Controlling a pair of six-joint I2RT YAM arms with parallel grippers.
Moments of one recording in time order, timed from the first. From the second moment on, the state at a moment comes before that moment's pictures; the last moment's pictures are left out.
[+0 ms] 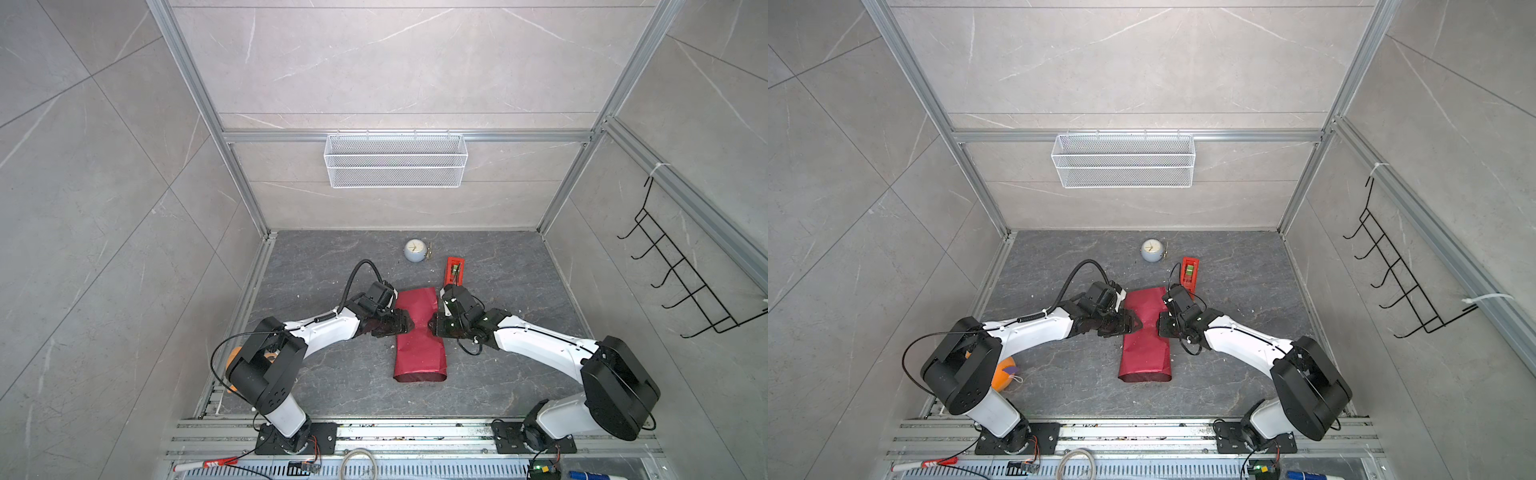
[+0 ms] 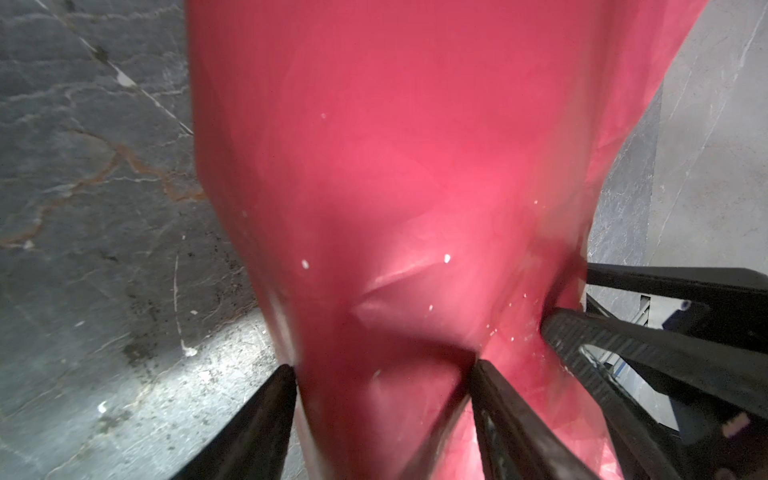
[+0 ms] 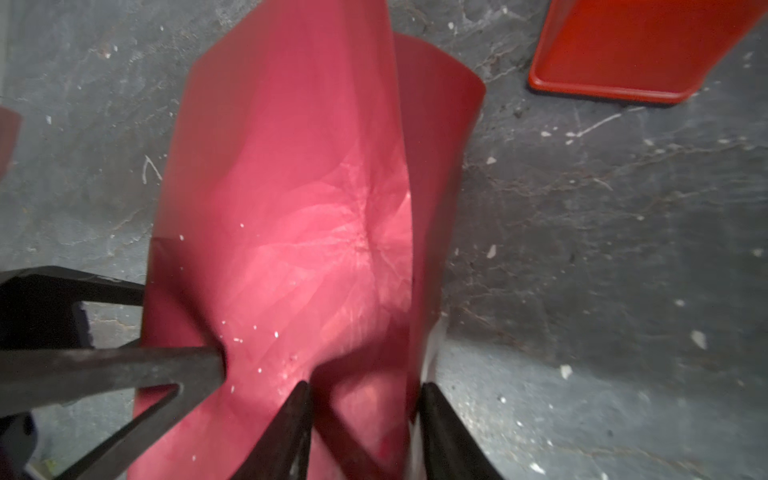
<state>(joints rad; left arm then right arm) -0.69 1.64 0.93 -0.25 0.31 -0.68 0.66 1.47 0.83 -0.30 -0.04 0.64</state>
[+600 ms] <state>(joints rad) -0.69 1.64 0.93 -0.25 0.31 -0.68 0.56 1.53 0.74 -0.03 -0.23 0.69</state>
